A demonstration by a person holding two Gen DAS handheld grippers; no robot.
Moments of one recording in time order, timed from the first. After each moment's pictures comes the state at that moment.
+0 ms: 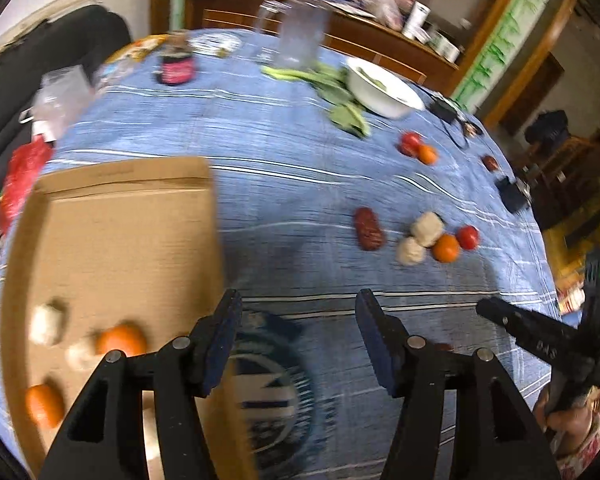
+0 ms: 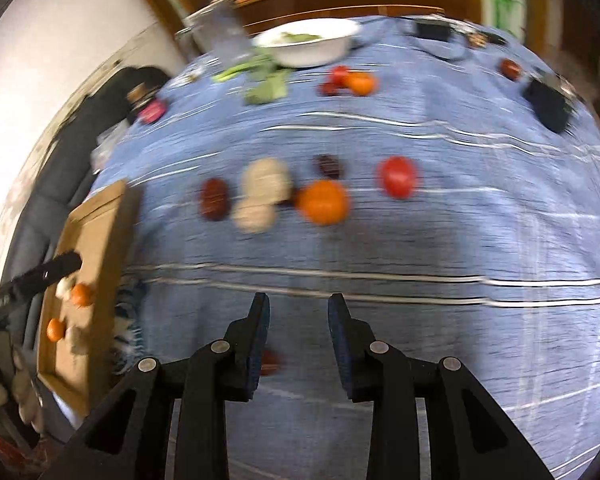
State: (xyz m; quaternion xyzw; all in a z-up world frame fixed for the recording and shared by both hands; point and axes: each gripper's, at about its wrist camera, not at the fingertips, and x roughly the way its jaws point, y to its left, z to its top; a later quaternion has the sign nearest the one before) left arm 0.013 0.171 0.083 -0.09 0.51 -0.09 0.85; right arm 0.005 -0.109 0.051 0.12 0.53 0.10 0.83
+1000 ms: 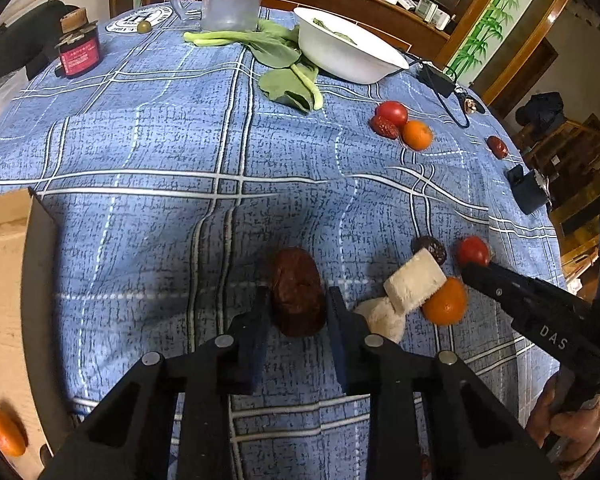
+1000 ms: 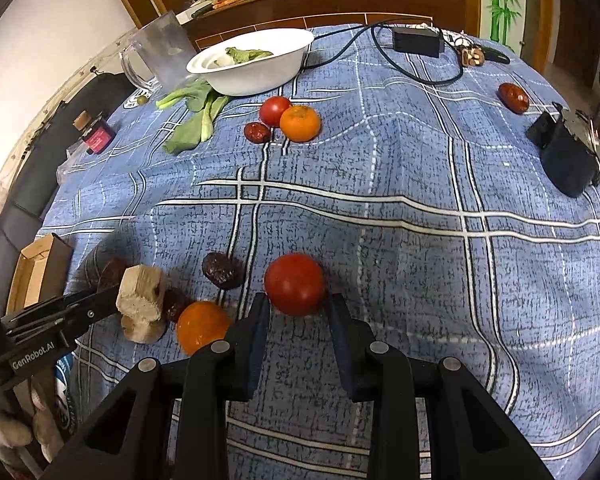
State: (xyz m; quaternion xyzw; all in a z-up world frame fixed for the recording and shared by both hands) left arm 0.093 0.088 0.021 -0.08 0.53 -0.11 0.83; right arm 0.091 -0.137 0.024 0.08 0.52 0.09 0.85
